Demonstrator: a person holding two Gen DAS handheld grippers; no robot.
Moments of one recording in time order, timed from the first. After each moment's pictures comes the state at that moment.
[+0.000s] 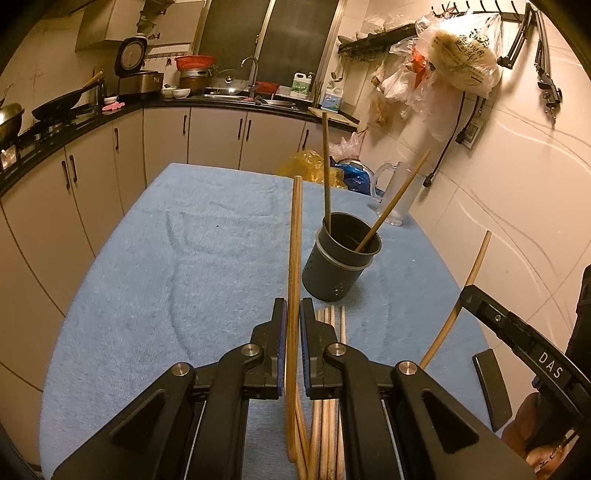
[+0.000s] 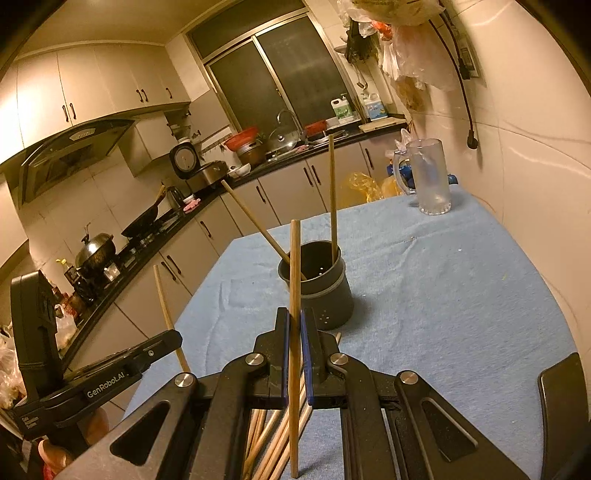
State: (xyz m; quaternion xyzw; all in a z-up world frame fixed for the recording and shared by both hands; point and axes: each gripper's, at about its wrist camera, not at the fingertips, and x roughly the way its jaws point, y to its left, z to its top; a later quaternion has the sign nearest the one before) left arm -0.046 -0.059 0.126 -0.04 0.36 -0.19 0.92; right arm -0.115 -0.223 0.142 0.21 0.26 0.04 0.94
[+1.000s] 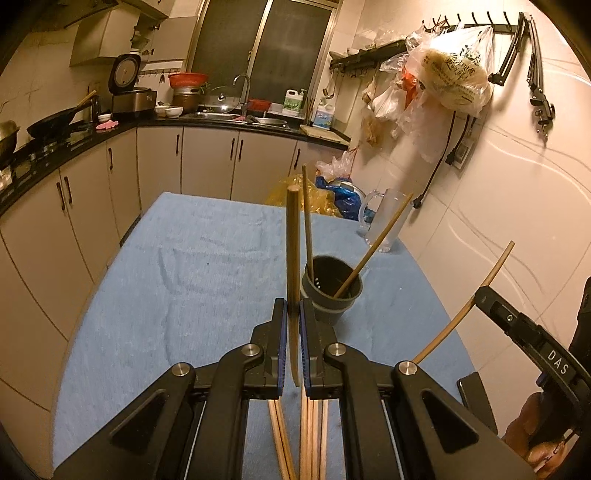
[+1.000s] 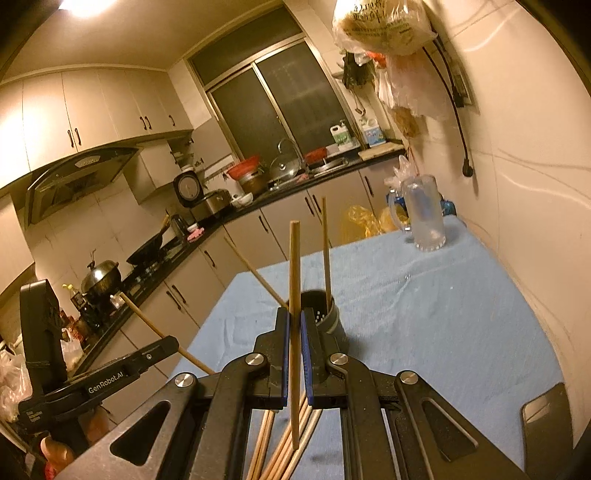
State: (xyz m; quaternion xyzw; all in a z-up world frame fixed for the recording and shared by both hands) left arm -0.032 -0.071 0.172 -0.05 0.33 -0.20 0.92; right arm -0.120 -0.247 0.184 0.22 0.20 0.04 0.95
